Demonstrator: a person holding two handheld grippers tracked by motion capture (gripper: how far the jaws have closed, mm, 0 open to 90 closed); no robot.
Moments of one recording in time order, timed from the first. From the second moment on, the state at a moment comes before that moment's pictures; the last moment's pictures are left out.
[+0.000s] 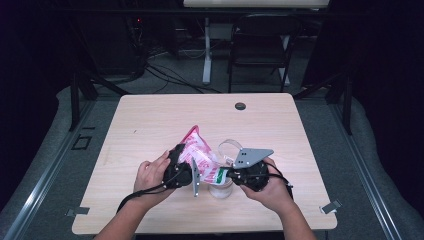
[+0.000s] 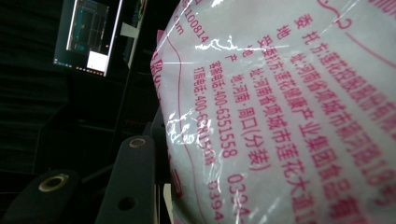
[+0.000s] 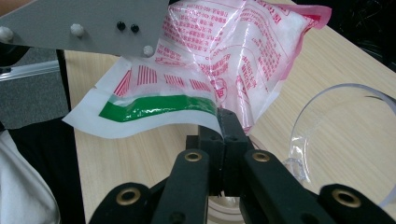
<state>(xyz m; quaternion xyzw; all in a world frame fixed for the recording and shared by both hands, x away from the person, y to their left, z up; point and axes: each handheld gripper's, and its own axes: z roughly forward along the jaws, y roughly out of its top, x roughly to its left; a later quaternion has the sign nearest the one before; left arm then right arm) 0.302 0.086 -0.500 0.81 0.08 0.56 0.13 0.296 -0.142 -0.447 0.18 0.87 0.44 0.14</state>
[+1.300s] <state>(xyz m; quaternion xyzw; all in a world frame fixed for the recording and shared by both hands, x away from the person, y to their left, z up) 0.298 0.083 -0.494 0.79 0.04 0.61 0.12 0.295 -0.140 -0.450 0.18 0.88 0.43 0.15</state>
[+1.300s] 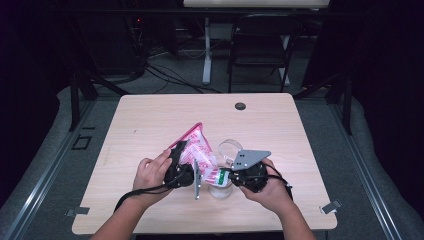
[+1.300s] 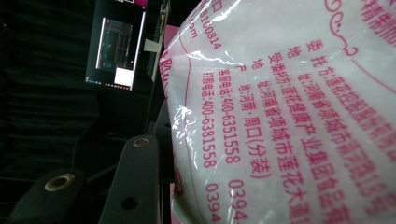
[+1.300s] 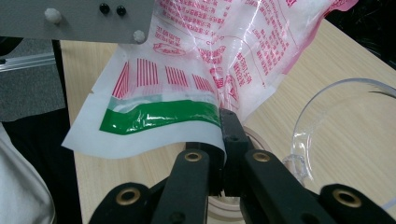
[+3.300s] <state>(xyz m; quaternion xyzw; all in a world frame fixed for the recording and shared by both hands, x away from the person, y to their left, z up) 0.297 0.077 -0.491 0.78 0.03 0.62 0.11 0.301 -0.137 -0.465 0.18 0.88 0.41 0.13</state>
